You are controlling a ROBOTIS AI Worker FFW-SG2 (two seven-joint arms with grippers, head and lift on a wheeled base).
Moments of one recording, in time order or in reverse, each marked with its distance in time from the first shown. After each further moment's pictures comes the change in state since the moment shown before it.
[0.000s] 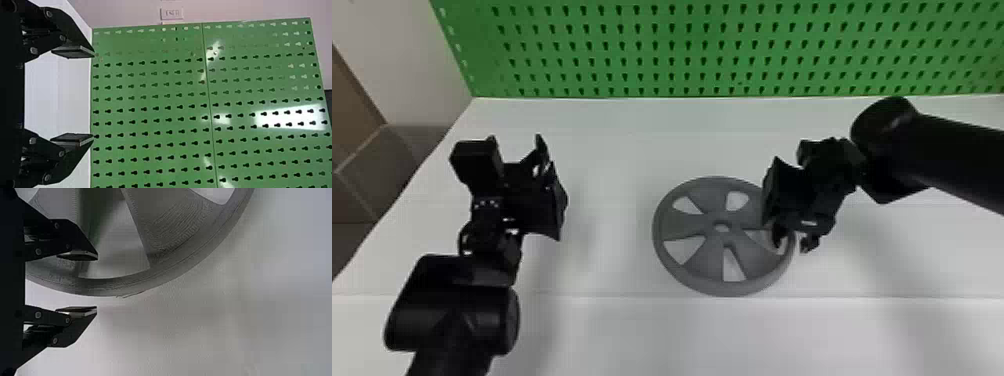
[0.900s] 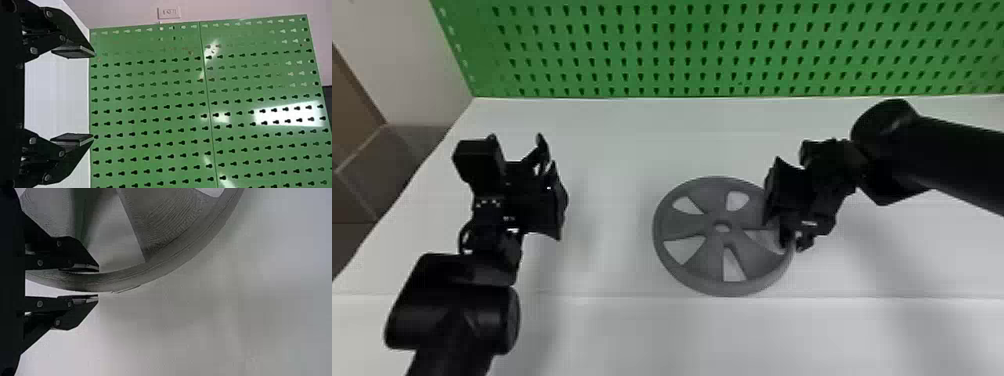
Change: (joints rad) left arm -0.003 0.002 -0.004 0.000 -0.018 0.000 0.000; right arm -0.001 -0.001 0.025 0.003 -0.023 -0.031 0.002
